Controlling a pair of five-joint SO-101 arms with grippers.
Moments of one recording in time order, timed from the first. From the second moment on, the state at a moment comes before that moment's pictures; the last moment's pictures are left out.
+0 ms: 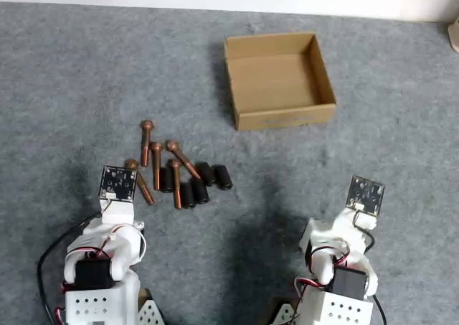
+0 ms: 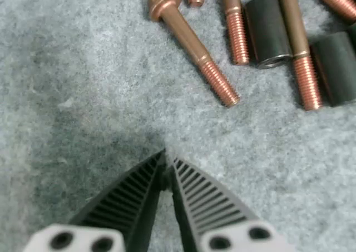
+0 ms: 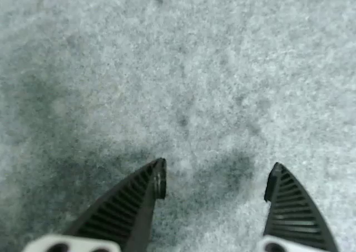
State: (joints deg) left arm -10.2 -104.3 96.0 75.9 -4.4; right arm 9.1 -104.8 95.6 70.7 -3.6
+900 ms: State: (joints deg) left arm -3.6 -104.3 94.7 76.1 -10.4; right arm 6.2 -104.8 95.6 70.7 -3.6
